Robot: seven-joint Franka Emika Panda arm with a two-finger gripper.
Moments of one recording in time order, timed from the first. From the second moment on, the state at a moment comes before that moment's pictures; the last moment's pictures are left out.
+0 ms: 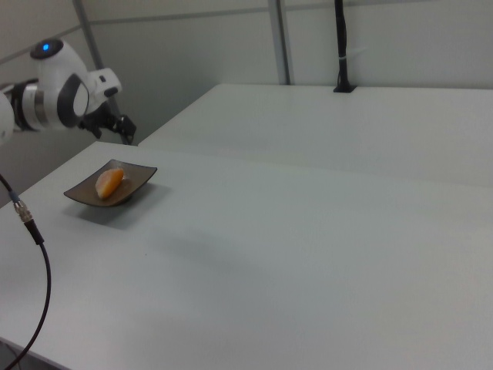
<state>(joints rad) 0.54 0.38 -0.01 -1.53 0.07 2.45 0.19</state>
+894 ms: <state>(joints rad) 0.17 -0.07 -0.01 -1.57 0.07 1.58 0.19</state>
